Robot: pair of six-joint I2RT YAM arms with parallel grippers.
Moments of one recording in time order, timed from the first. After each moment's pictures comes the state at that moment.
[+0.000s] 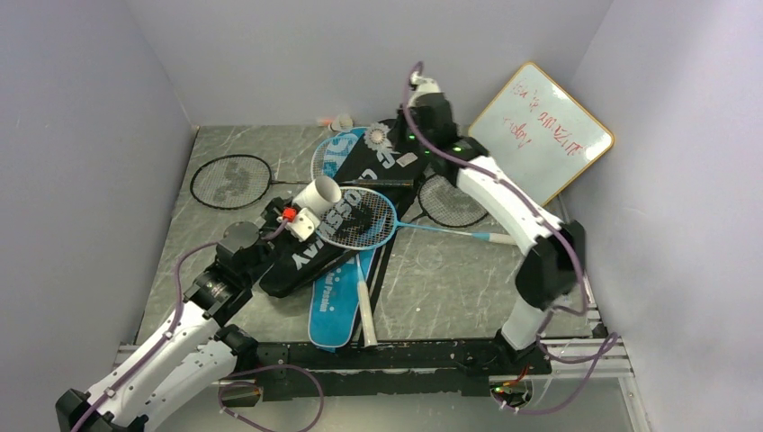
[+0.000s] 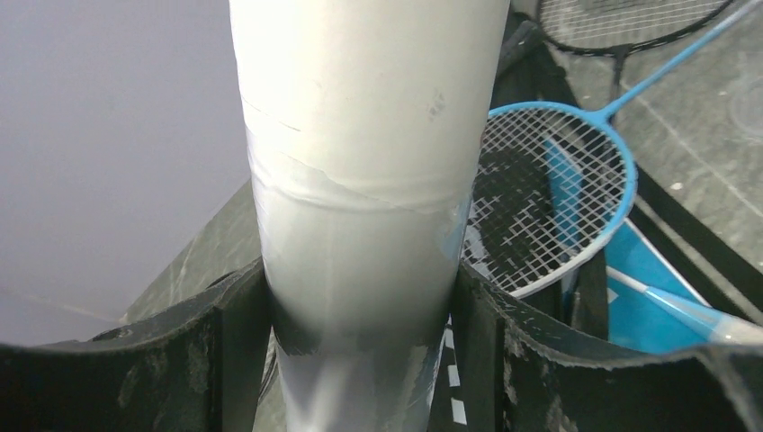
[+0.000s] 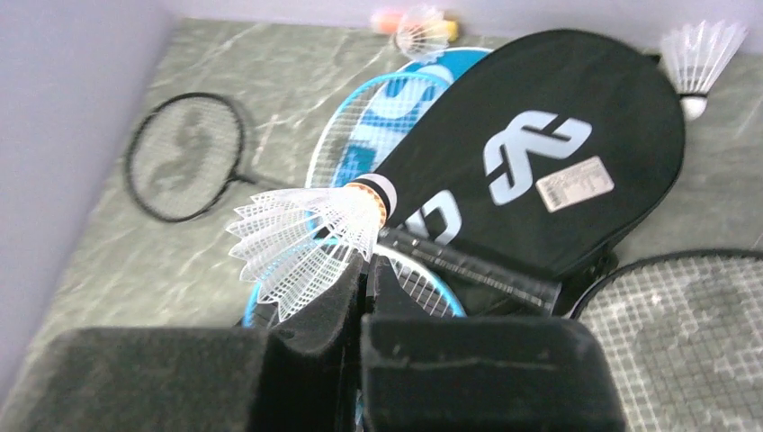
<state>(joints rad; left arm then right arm) -0.59 0.66 0.59 -0.05 -0.06 0.48 0.56 1.78 1.69 -0.29 0.11 0.36</state>
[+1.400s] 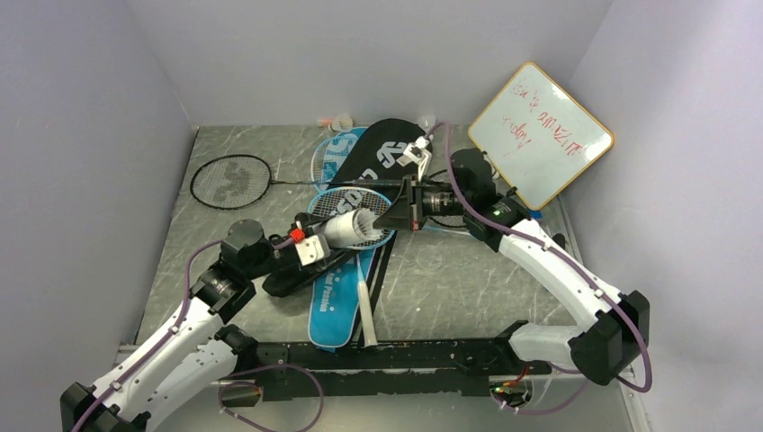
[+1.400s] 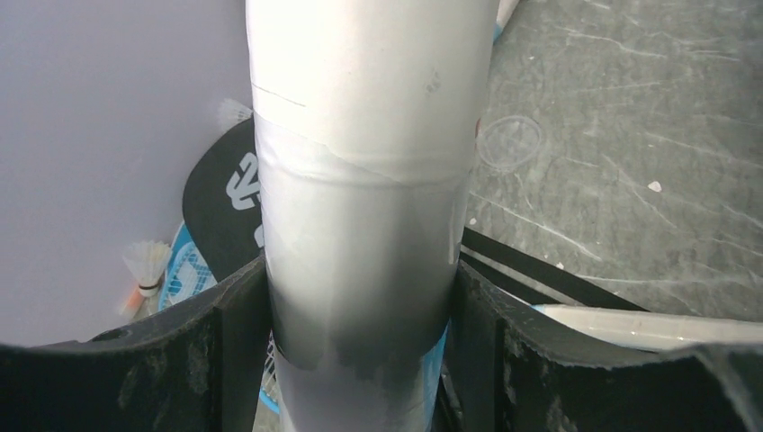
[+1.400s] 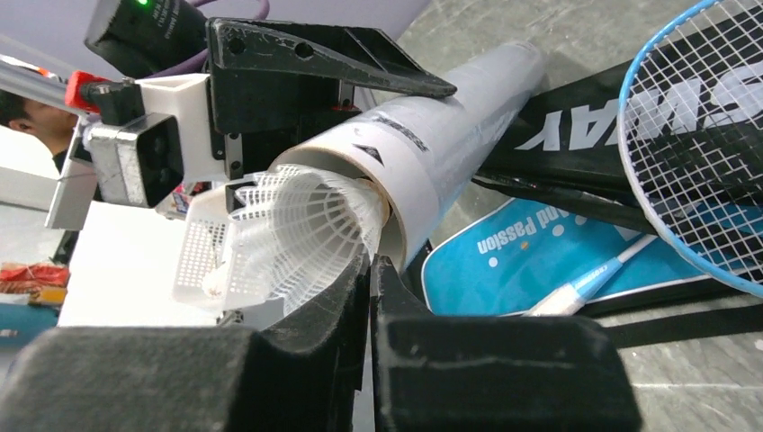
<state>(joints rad) -0.58 0.70 0.57 0.00 0.51 0.52 0.56 1.21 1.09 -0.19 -0.85 0.58</state>
